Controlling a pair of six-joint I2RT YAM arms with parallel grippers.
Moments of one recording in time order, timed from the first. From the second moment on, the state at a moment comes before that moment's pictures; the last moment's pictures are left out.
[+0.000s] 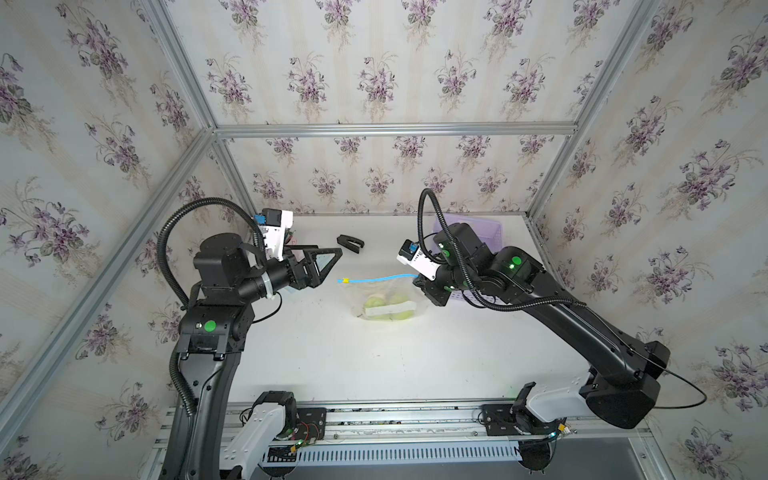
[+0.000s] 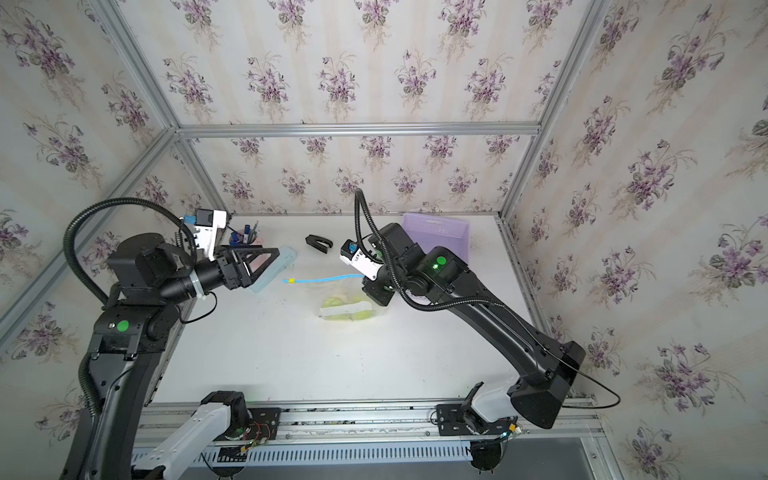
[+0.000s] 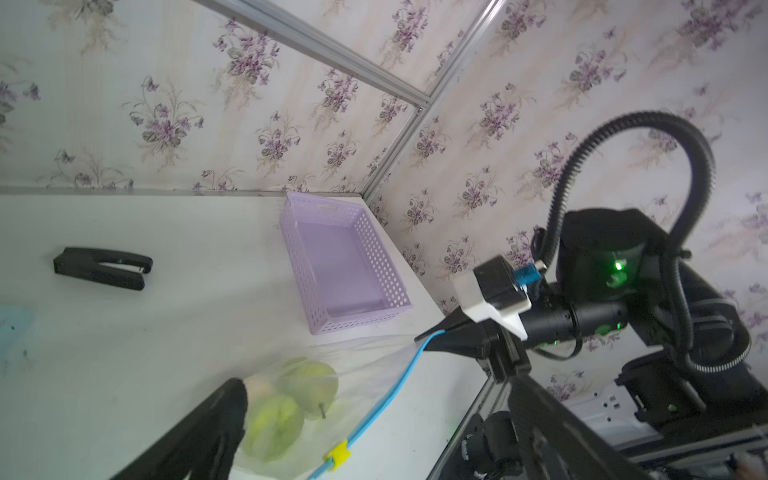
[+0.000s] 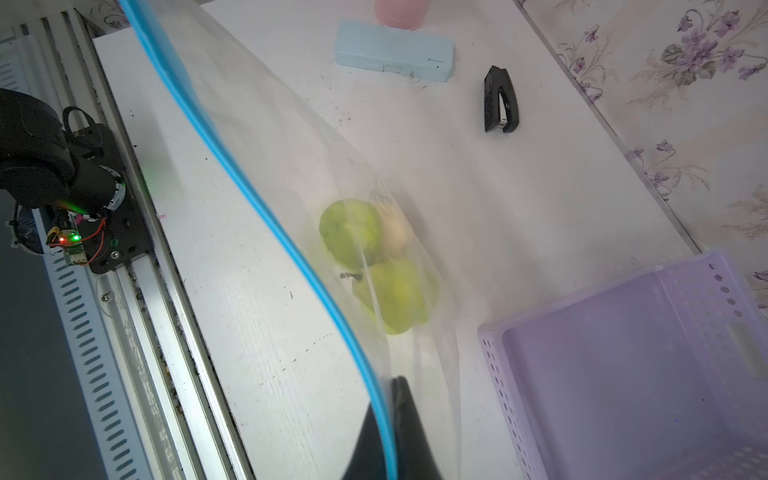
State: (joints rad) left arm 0.01 0.87 1.28 -0.66 0.82 -0.33; right arm 0.81 1.40 1.59 -1.04 -0.10 -0.27
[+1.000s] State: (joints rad) left arm -0.02 0.74 0.91 -0.53 0.93 0.21; right arm 0.75 1.40 1.53 -1.06 -0.17 -0.28
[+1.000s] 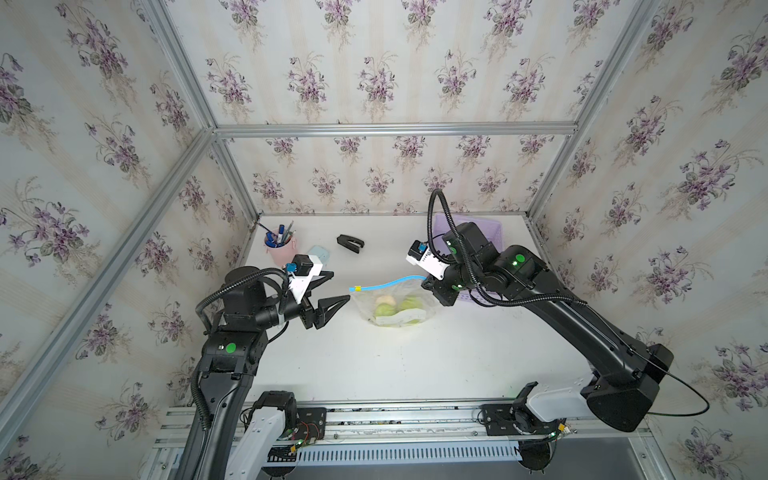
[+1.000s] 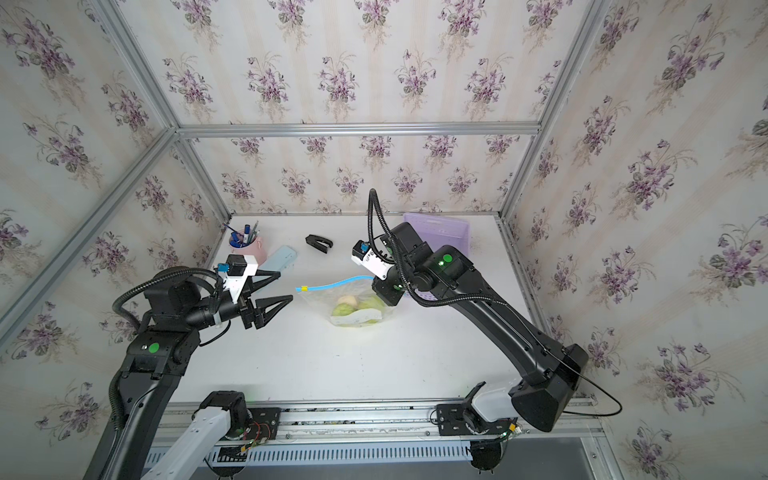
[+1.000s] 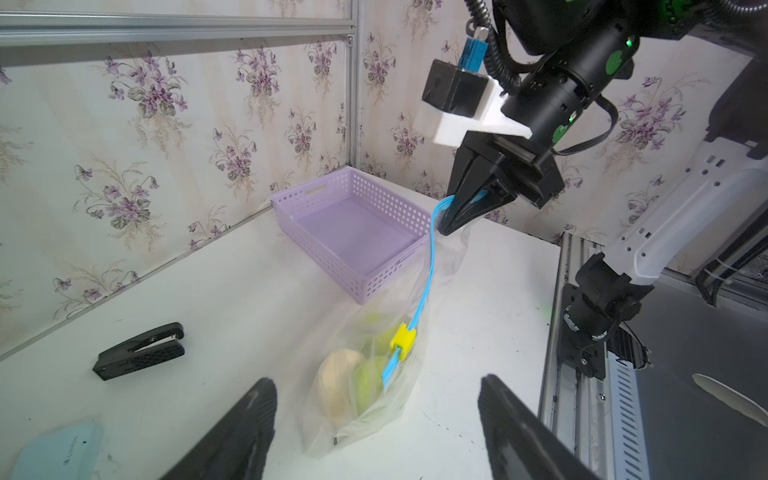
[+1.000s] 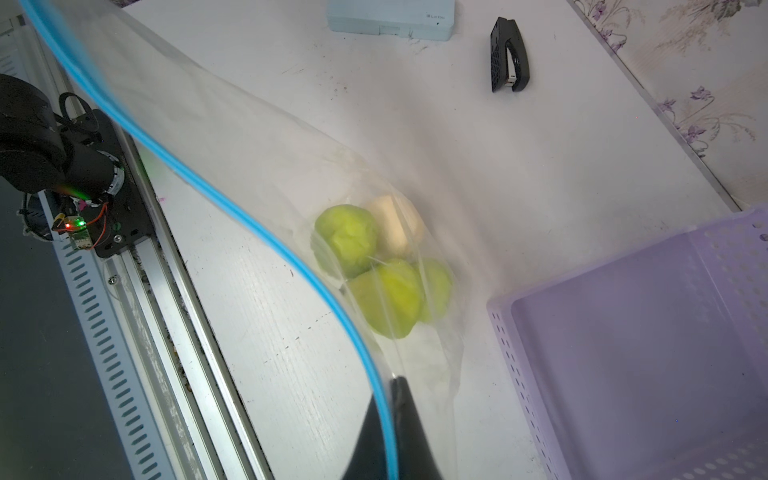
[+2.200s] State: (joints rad) left arm -0.12 0.80 0.85 -0.49 0.97 0.17; right arm 0.75 1.40 1.51 -1.08 -0.17 -0.27
